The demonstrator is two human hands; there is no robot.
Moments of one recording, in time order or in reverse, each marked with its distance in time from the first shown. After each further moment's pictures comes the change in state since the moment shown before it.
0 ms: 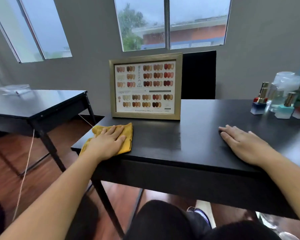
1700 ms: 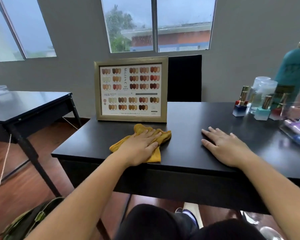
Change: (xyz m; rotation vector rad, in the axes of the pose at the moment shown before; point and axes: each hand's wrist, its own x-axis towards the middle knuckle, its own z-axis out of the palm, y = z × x) left_hand -0.006 0.111 0.014 -0.063 -0.064 0.515; right_hand 0.006 -0.001 0.006 -0.173 -0.031 -0.006
